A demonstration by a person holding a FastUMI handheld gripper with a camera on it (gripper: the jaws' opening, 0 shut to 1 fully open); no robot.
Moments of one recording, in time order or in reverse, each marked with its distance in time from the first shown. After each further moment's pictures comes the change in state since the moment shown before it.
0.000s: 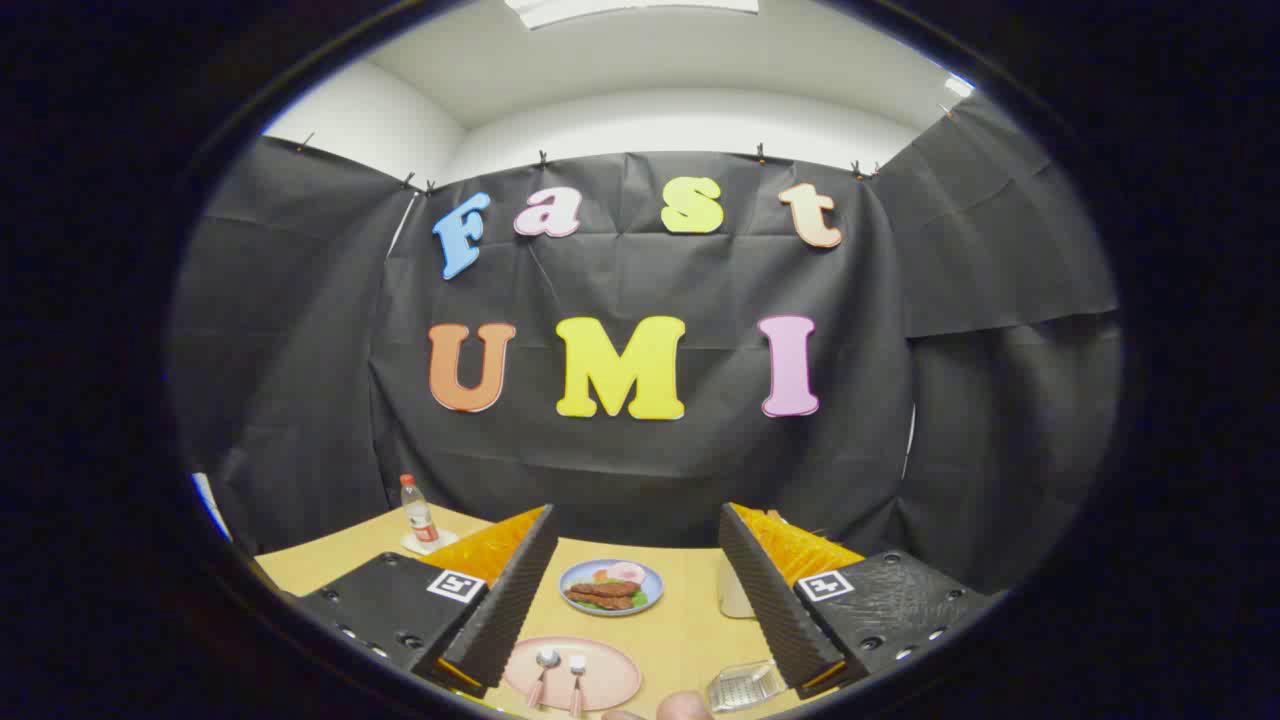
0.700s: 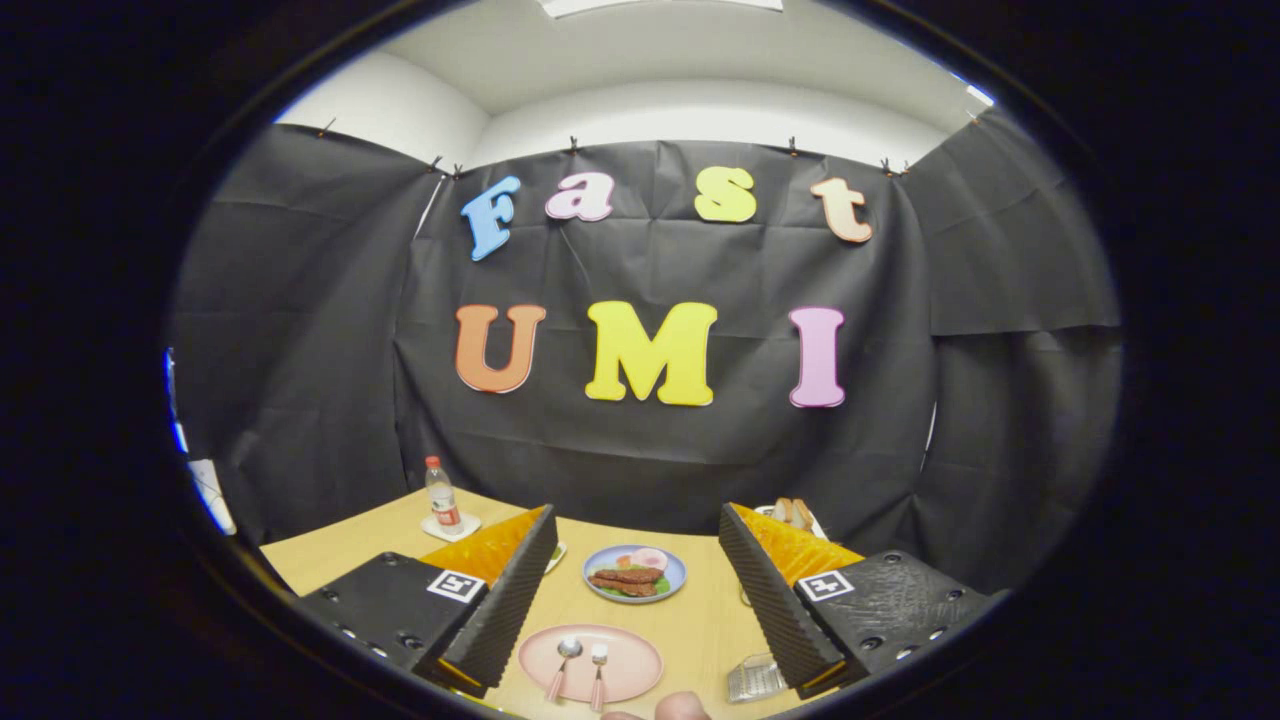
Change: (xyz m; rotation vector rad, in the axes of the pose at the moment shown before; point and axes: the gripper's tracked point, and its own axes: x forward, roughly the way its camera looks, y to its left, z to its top) arm -0.006 0.040 -0.012 -0.043 0.044 0.048
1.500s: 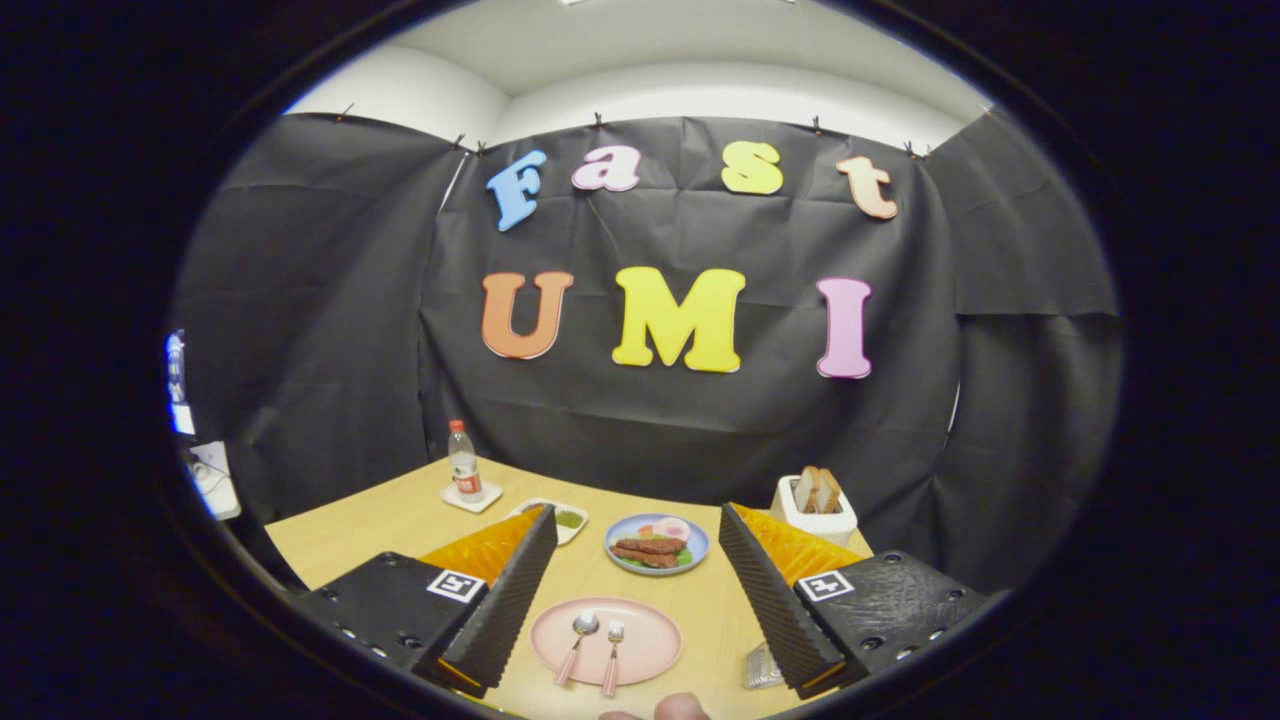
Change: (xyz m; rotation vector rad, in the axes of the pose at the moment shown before) arm -0.004 0.020 -0.062 -0.019 0.092 0.065
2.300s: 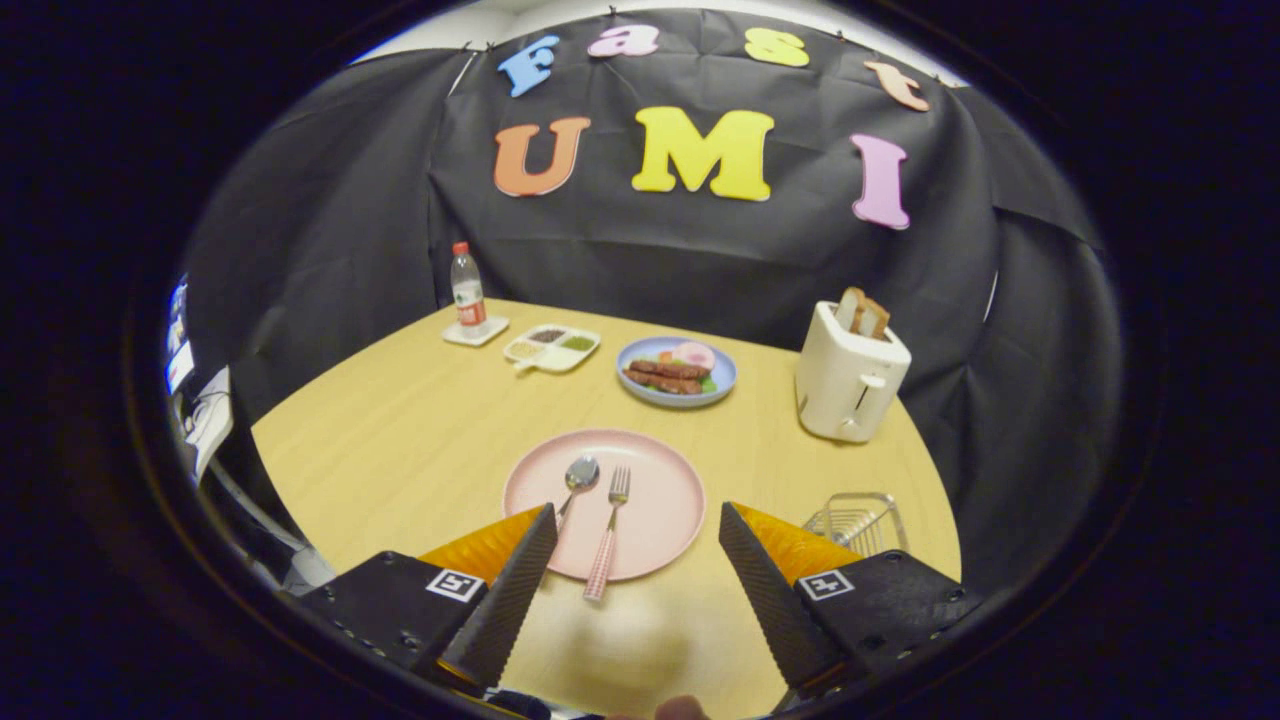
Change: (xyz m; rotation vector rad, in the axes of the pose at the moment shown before) arm 0.015 -0.001 -0.213 -0.040 0.452 0.064
